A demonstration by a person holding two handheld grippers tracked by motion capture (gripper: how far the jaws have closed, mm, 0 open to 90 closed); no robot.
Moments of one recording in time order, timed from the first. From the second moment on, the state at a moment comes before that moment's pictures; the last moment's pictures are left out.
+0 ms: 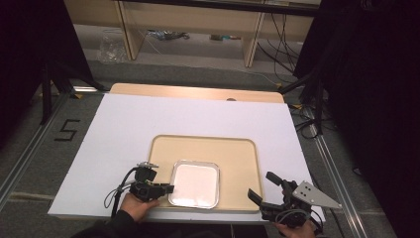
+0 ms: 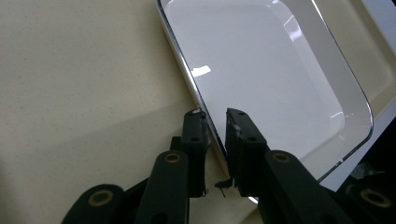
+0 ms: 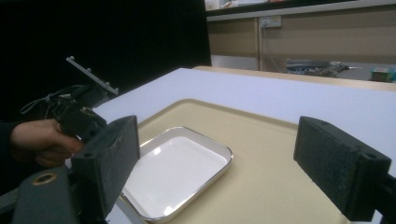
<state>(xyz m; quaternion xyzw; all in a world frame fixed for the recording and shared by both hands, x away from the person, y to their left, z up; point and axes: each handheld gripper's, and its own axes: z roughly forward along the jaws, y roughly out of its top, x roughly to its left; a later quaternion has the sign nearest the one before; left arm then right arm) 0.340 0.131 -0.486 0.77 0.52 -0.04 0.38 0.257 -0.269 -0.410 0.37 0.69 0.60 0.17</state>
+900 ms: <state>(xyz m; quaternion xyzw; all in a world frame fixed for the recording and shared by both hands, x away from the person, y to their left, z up) 0.332 0.115 -0.487 0.77 0.50 -0.06 0.39 0.258 -0.270 -0.410 0.37 0.69 0.60 0.18</state>
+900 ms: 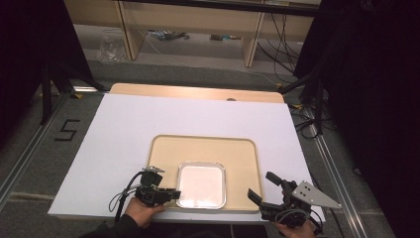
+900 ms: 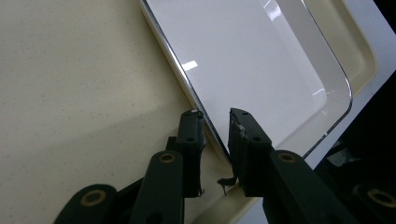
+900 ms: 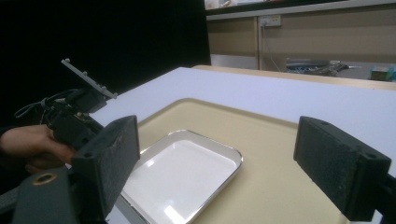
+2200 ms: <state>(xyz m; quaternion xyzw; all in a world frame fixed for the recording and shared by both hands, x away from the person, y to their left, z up) 0.334 0.133 -0.450 0.76 0.47 0.04 0.46 0.260 -0.270 -0.411 0.36 0.69 0.60 0.18</state>
